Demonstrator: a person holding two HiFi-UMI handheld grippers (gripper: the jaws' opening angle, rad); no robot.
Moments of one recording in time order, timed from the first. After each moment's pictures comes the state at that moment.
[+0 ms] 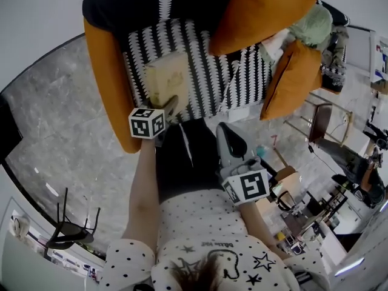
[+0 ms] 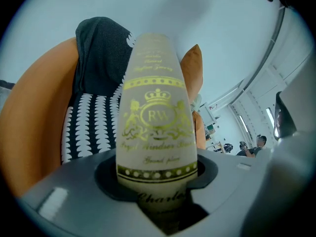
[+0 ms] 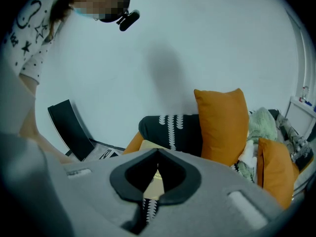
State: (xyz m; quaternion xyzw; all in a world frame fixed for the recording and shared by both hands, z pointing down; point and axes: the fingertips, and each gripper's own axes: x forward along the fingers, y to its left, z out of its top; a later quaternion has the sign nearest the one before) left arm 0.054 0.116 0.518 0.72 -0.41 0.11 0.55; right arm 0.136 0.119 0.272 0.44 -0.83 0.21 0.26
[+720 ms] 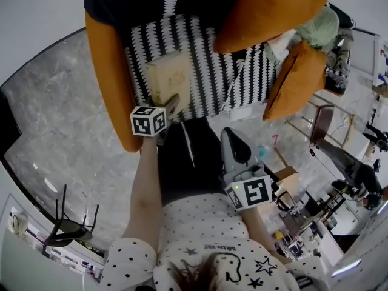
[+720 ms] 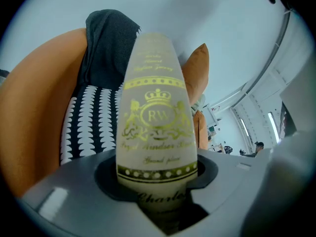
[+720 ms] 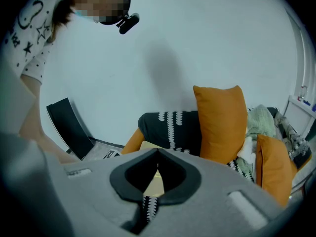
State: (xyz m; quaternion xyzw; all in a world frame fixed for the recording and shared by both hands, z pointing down) left arm 0.057 0.127 0.549 0.71 -0.41 0.11 0.57; right arm 0.143 0.131 0.284 0.45 -0.82 0.22 0.27
